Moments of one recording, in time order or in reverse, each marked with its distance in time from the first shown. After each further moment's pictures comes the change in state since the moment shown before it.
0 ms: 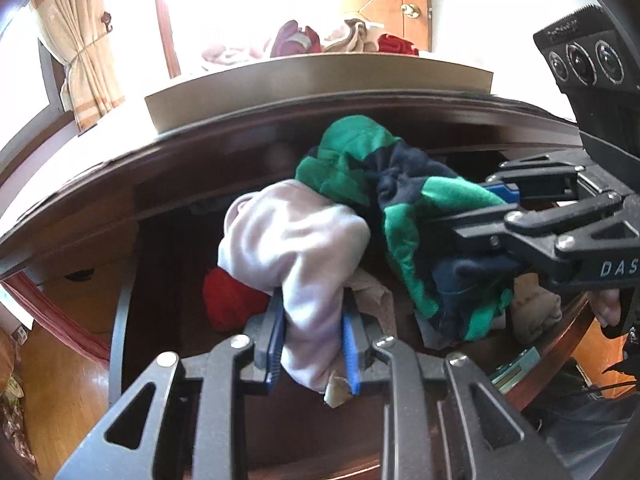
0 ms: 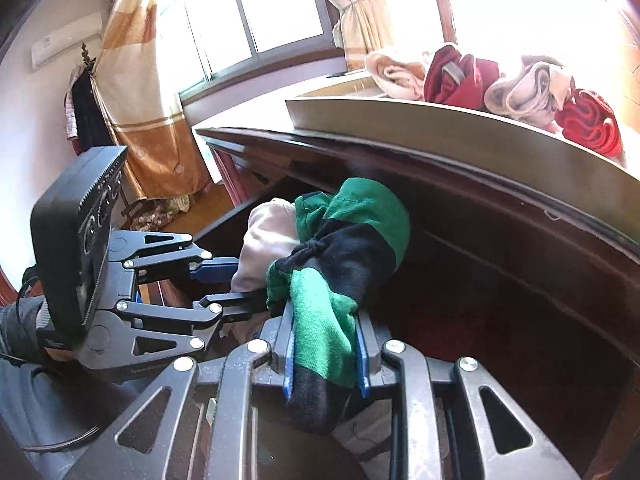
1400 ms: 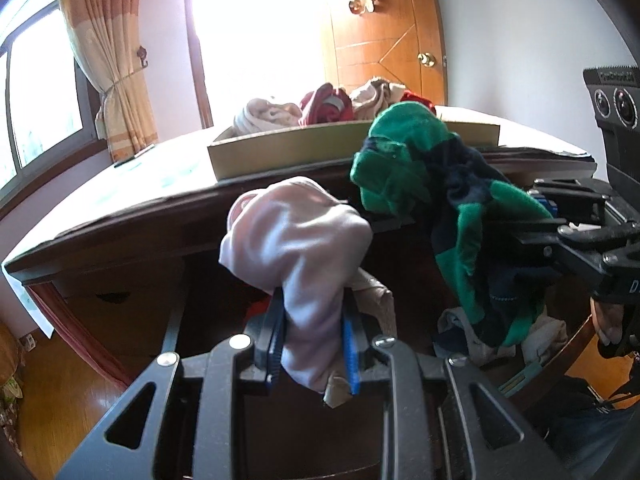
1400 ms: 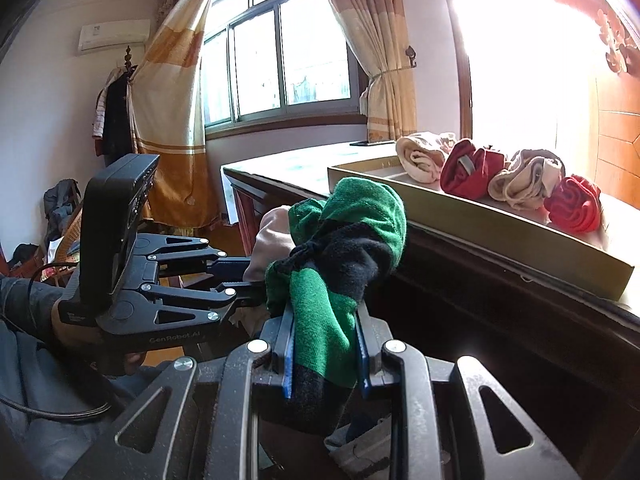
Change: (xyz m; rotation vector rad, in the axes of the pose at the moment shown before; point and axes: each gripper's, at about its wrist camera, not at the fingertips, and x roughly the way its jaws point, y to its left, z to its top) left arm -0.053 -0.006 -0.048 -0.026 -0.196 0.076; right arm -0.050 0.032 -0.020 -0.157 -0.241 -0.021
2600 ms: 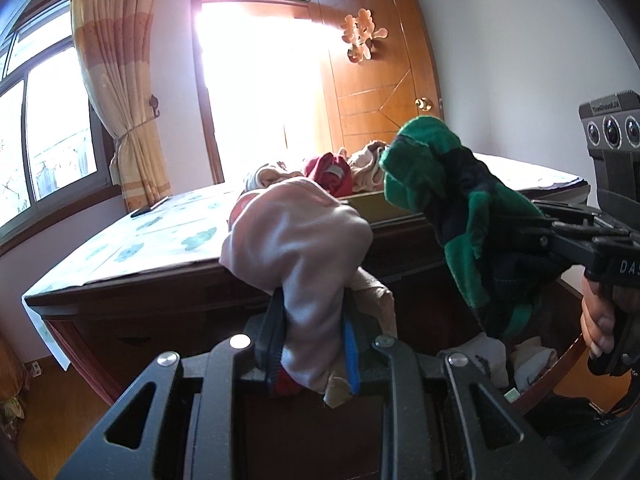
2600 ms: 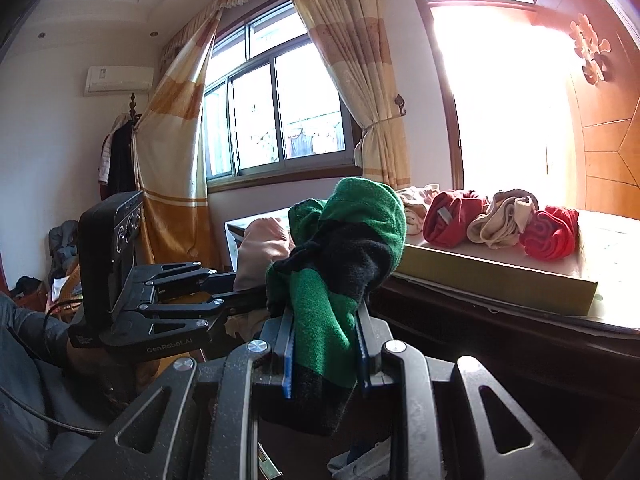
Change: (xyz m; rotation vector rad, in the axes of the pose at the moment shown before) left arm -0.032 -0.005 0.014 0.028 -0.185 0.031; right arm -0.035 -0.006 0.002 0.046 -0.202 0.006
